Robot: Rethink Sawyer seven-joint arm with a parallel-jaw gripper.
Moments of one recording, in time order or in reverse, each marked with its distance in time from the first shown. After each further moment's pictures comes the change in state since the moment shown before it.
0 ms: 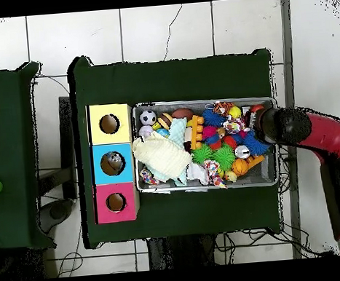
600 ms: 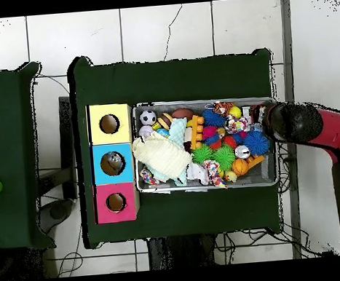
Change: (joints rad) arm 0.003 -0.070 0.000 0.002 -0.002 0.003 0.000
